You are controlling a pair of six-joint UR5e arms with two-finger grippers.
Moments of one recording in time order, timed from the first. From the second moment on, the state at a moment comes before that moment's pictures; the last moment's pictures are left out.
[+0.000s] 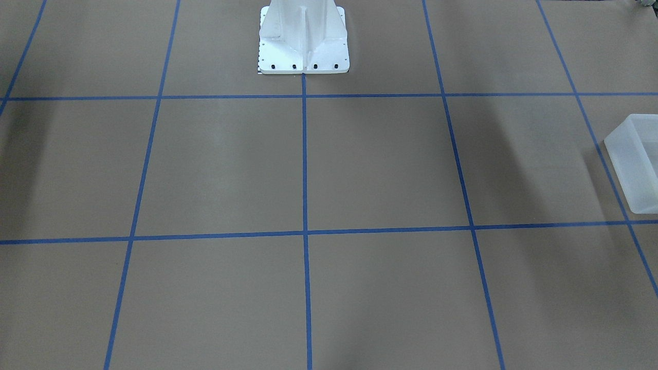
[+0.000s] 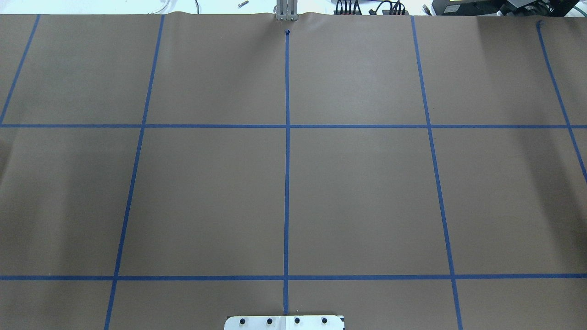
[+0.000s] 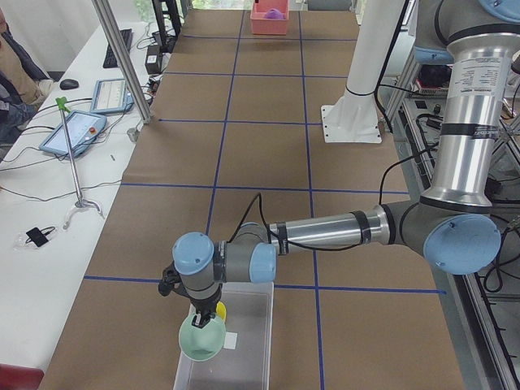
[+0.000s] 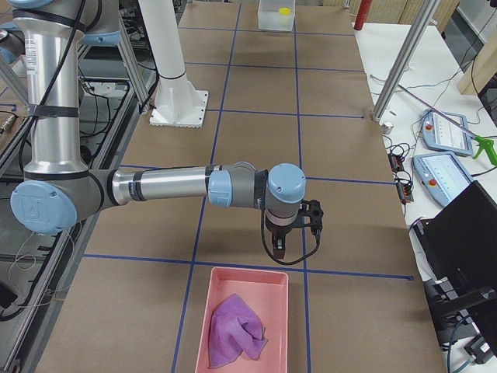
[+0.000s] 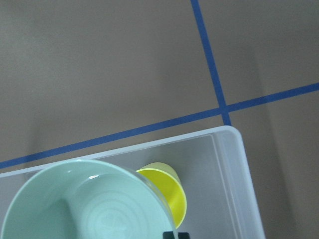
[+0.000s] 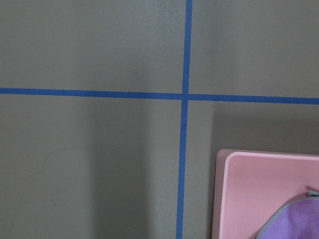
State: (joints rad) left arm -1.62 -1.64 -1.27 -1.82 -2.23 0.32; right arm 1.60 -1.61 1.73 -1.69 2.39 -0.04
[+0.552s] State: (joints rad) left arm -1.63 -1.56 -1.20 -1.99 -2.23 0.23; right arm 1.59 -1.61 1.75 -1.69 2.39 -0.04
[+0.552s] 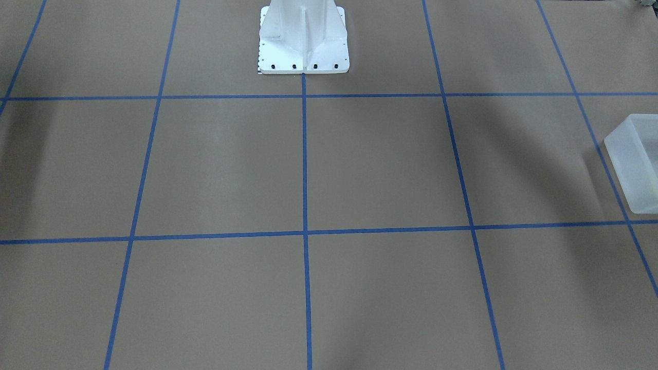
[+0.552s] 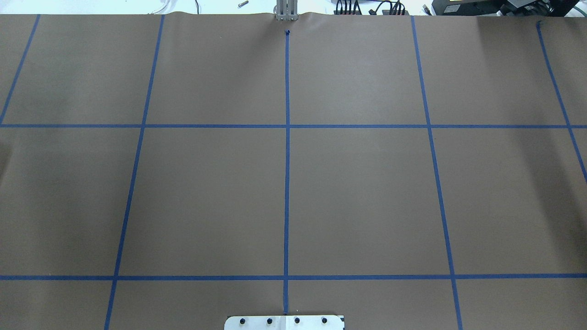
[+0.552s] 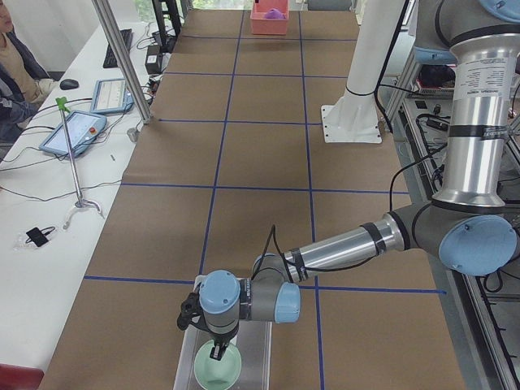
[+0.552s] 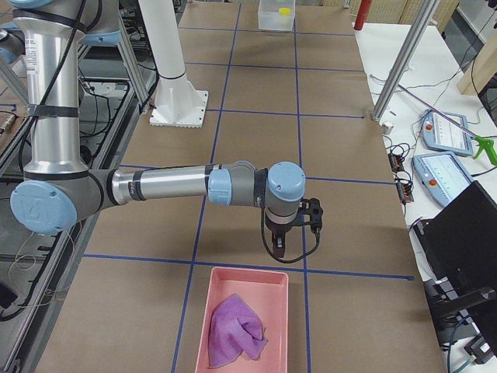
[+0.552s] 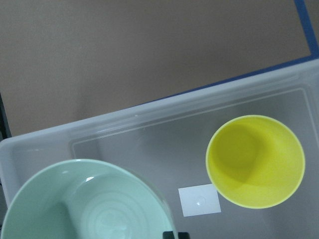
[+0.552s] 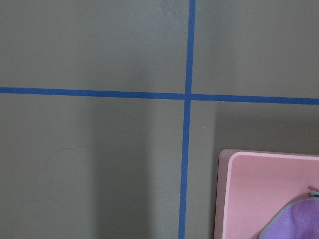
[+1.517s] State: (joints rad) left arm -1.58 -1.54 -1.18 -2.08 -2.23 0.08; right arm 1.58 -1.62 1.76 -1.69 2.40 -0.02
